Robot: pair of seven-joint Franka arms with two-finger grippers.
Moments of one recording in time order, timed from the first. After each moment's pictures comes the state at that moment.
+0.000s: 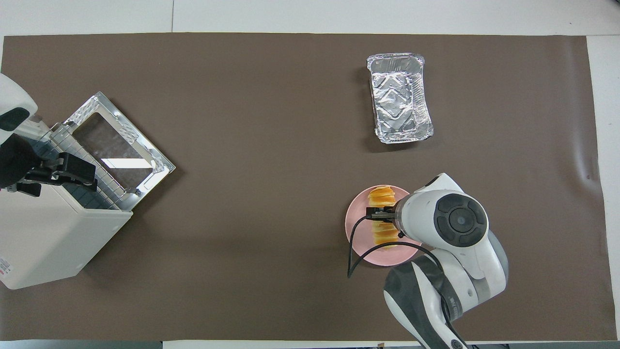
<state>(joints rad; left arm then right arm) -0.22 -0.04 0.10 -1.63 -0.01 1.39 -0.12 0.31 -0.07 0.11 -2.41 0.00 2.38 0.51</state>
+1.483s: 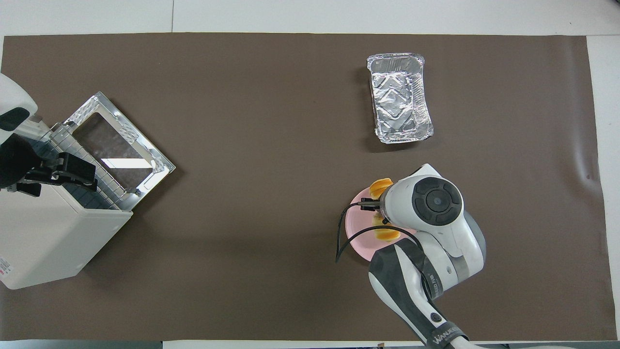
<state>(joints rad) -0.22 -0.04 0.10 -1.63 -0.01 1.39 -0.12 0.33 0.05 0.11 -2.27 0.00 2.32 0.54</state>
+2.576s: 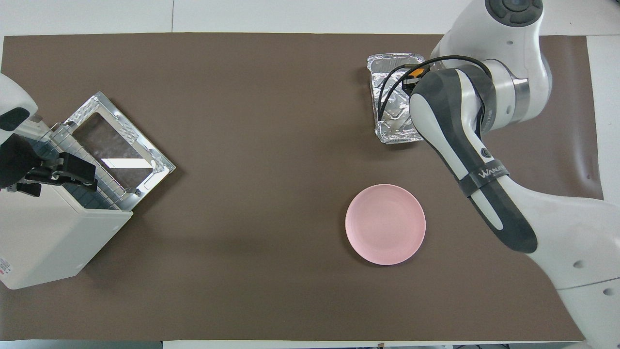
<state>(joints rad) -0.22 -0.04 0.10 -1.63 -0.01 1.39 -0.12 0.14 0.59 0.10 -1.29 -0.06 1.89 0.31</state>
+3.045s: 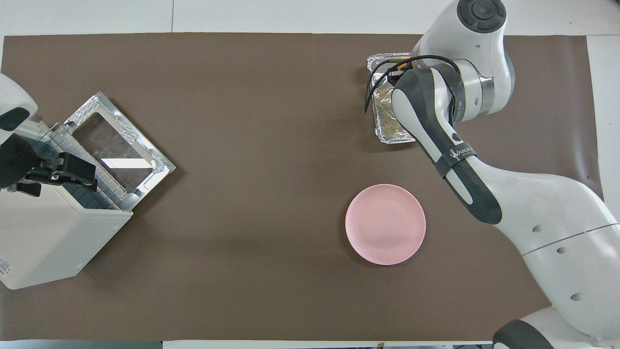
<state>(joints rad) -0.22 -0.04 0.10 -1.63 -0.01 1.39 -0.12 0.15 0.74 0.10 -1.17 -0.06 1.99 0.31</state>
